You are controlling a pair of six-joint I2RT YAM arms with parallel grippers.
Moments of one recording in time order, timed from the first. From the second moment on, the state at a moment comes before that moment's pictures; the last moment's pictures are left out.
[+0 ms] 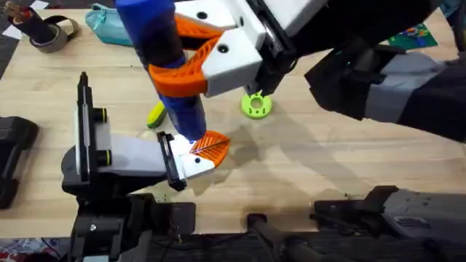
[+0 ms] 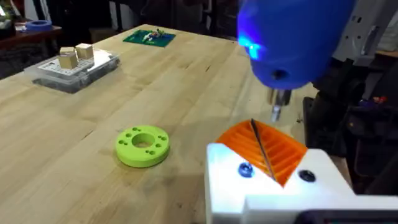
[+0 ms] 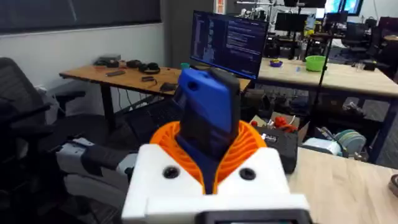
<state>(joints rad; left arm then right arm) 0.05 0.00 0.01 -0.14 1.27 0.04 0.71 1.44 0.95 0.99 -1.20 0.42</state>
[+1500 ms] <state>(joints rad) 0.05 0.00 0.01 -0.14 1.27 0.04 0.74 1.45 0.93 1.00 -1.14 0.37</state>
